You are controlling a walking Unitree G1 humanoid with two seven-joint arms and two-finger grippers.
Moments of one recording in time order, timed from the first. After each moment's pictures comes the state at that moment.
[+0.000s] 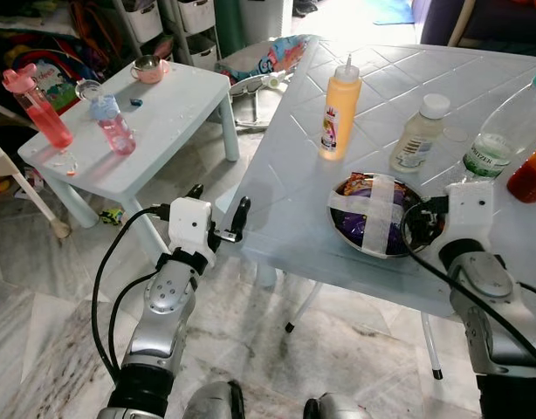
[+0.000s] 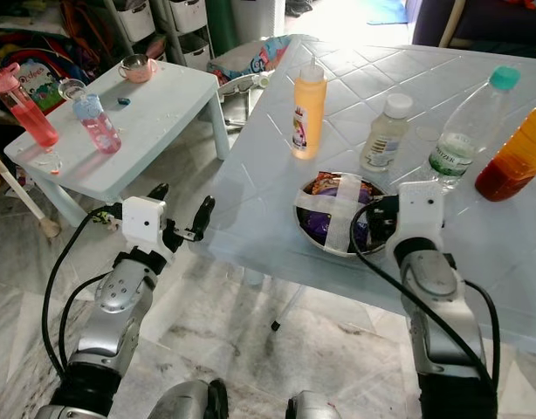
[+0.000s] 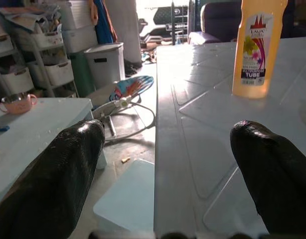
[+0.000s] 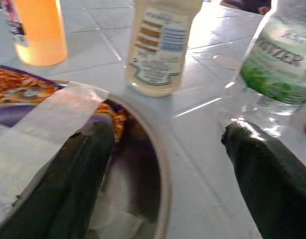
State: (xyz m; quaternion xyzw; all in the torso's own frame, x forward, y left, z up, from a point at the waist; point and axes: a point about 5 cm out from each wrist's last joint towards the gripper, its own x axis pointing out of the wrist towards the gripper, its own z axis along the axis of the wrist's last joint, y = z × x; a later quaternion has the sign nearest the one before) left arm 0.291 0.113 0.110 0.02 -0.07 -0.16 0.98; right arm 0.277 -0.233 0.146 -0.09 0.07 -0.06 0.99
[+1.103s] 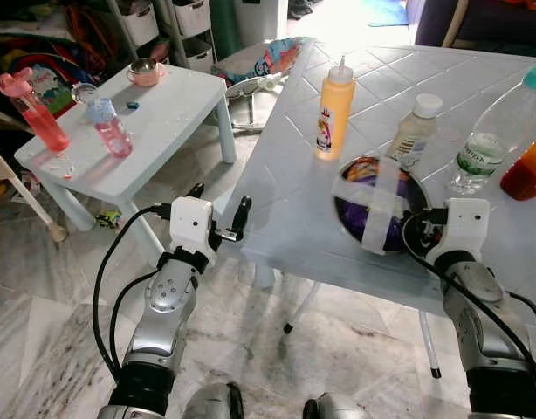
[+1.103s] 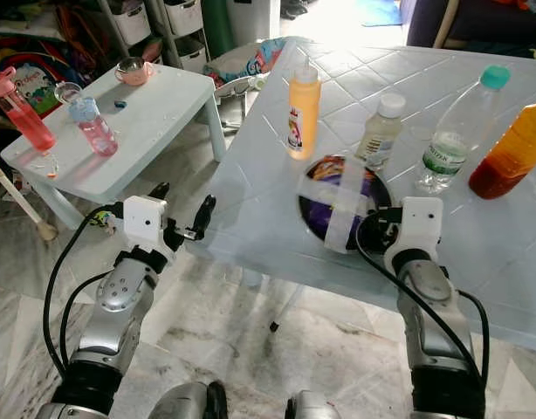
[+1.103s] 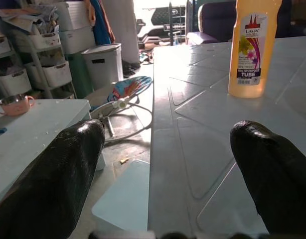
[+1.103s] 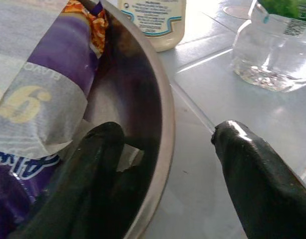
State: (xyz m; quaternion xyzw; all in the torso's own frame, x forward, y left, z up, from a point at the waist) left arm 0.290 0.113 0.108 0.02 -0.07 -0.16 0.98; right arm 0.284 -0.237 0.112 -0.03 0.11 -0.05 0.99
